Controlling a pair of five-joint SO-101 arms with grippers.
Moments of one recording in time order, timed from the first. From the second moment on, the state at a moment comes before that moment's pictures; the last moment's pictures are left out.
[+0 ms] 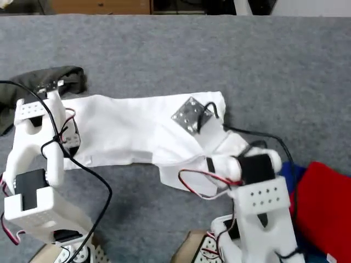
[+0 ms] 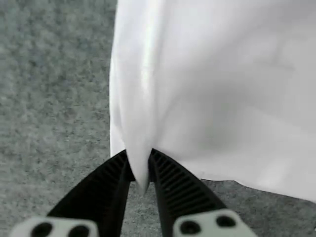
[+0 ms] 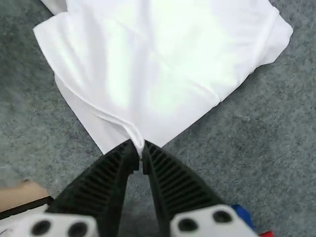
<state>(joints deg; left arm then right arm) -19.7 6.0 20.6 75.1 -6.5 -14.9 -53.9 44.3 85.5 26.8</state>
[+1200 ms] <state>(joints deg) -19.7 6.2 22.3 74.4 -18.7 -9.1 -63.2 58.1 85.5 41.5</state>
